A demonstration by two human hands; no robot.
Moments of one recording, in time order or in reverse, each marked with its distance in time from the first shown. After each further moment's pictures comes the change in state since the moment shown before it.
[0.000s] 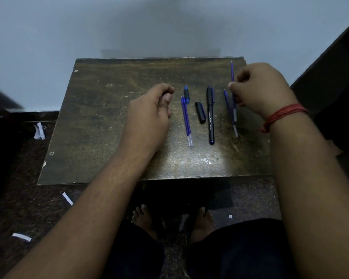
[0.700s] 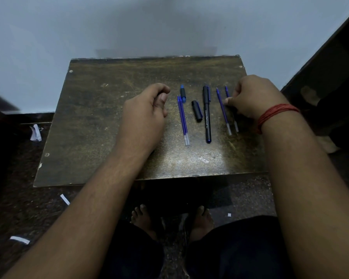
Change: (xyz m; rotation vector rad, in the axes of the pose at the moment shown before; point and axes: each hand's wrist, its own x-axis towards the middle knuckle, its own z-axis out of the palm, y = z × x) left_hand 0.000 -0.003 -0.001 0.005 -0.013 -0.020; right_hand 0.005 0.009 0.008 -0.279 -0.160 0.142
